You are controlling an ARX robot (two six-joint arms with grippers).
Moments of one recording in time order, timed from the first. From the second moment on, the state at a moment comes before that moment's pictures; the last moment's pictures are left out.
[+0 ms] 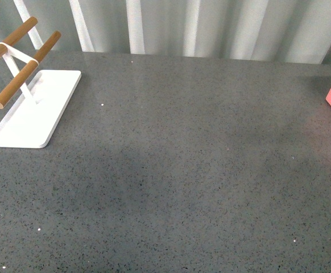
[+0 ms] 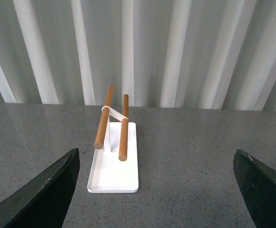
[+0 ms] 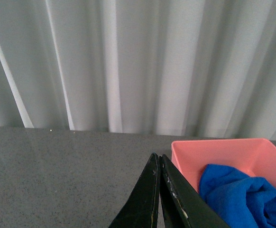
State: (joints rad) left arm 0.00 0.00 0.02 0.00 0.00 0.00; right arm -0.12 0.88 0.25 0.63 -0.13 -0.02
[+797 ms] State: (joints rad) left arm 0.00 0.00 0.02 0.00 0.00 0.00; right arm 0.00 0.47 0.02 0.45 -0.01 -0.02
